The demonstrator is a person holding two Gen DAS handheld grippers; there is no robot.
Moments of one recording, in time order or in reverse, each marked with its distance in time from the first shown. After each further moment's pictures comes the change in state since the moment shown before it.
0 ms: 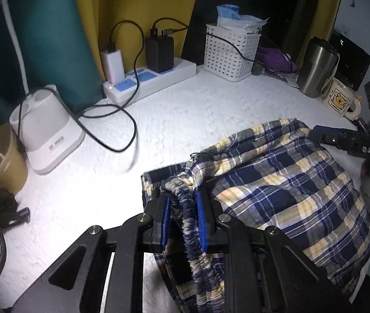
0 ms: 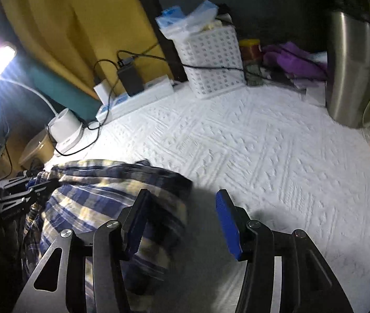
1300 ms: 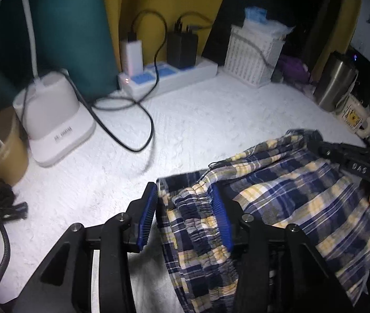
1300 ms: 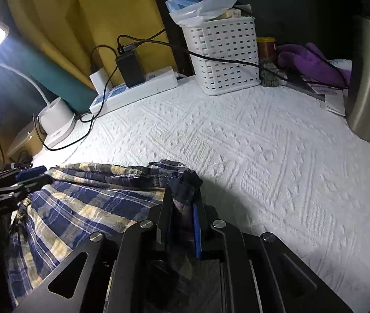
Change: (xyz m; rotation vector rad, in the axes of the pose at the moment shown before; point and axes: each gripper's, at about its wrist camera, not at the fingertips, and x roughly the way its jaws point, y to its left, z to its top) left arm 0.008 0.014 0.007 -0.082 -0.024 0.033; right arm 0.034 0.010 0.005 -0.066 0.000 -0.035
